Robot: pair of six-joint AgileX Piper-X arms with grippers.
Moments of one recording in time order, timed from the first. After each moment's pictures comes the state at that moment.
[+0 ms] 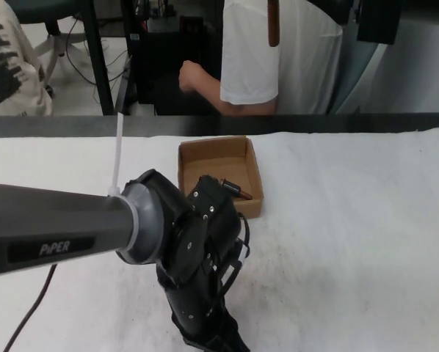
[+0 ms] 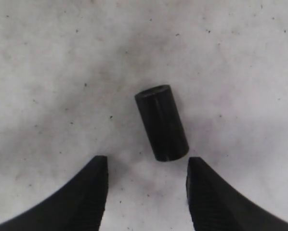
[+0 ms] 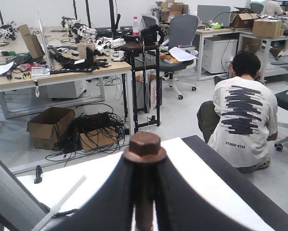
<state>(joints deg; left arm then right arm) -44.4 99.4 -55.2 40.0 7.6 -1.2 30.3 62.7 -63.9 10.8 -37.7 -1.2</state>
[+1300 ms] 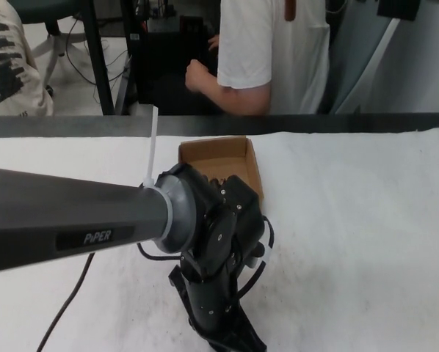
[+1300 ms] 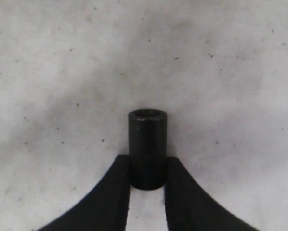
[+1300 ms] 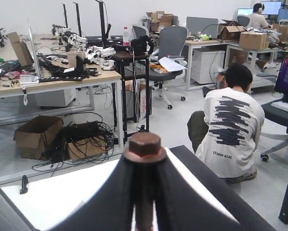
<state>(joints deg) -47.1 104.3 -62.2 46.1 4.4 -5.7 27.6 61.7 -63.9 8.5 -38.3 -1.2</state>
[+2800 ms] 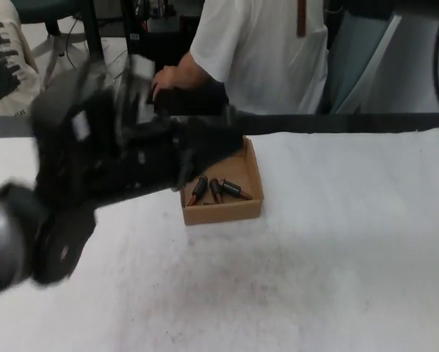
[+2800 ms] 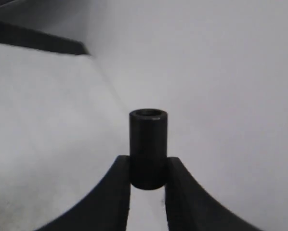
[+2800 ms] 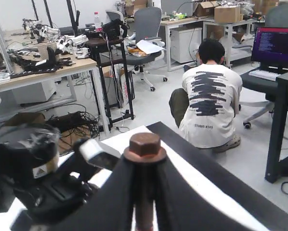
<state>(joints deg) -27.0 80.8 -40.2 -25.3 41.9 -41.8 20.0 67.9 -63.9 8.2 -41.1 0.8</state>
